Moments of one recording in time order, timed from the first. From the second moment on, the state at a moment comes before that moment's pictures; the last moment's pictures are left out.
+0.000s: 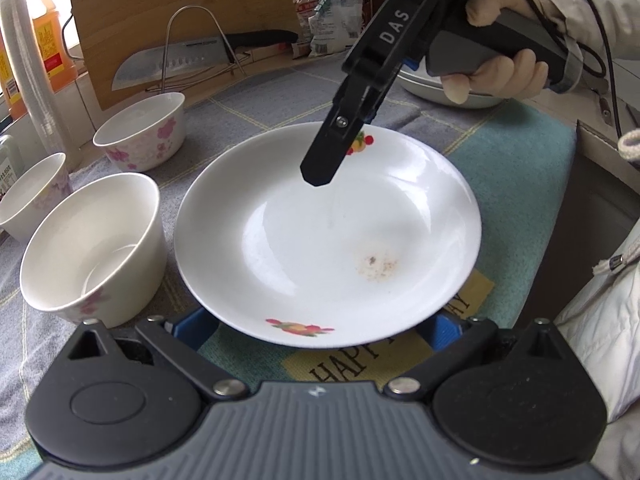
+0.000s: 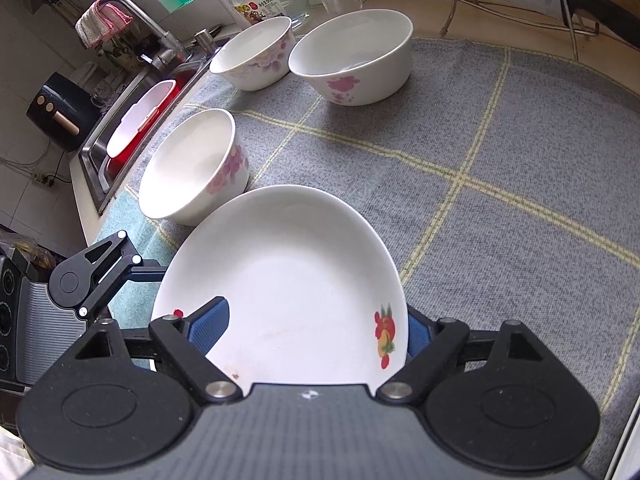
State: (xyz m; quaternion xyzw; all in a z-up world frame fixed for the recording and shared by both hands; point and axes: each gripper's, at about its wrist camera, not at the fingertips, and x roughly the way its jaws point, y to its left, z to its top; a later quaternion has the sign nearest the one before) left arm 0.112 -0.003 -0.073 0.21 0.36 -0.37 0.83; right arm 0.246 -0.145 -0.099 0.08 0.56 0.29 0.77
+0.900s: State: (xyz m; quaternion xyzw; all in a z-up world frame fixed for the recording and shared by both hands) left arm 0.119 -0.007 -0.072 0.22 0.38 -0.38 0.82; right arm 0.264 -0.138 -0.098 0.07 0.62 0.29 0.73
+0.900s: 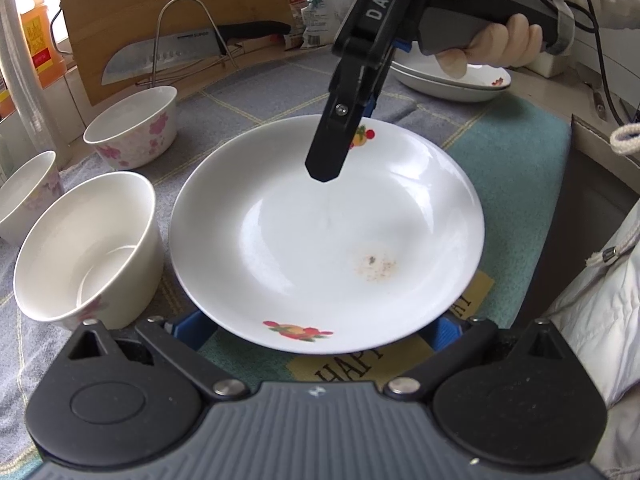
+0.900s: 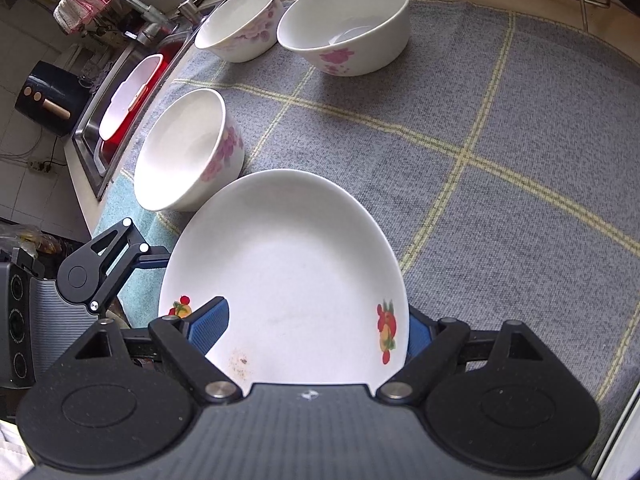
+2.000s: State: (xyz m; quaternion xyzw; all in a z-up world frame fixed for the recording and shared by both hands) left arm 0.123 -0.027 -0.058 0.26 0.37 -0.39 0.81; right arm 0.253 -0.161 -0.083 0.07 0.60 0.29 0.74
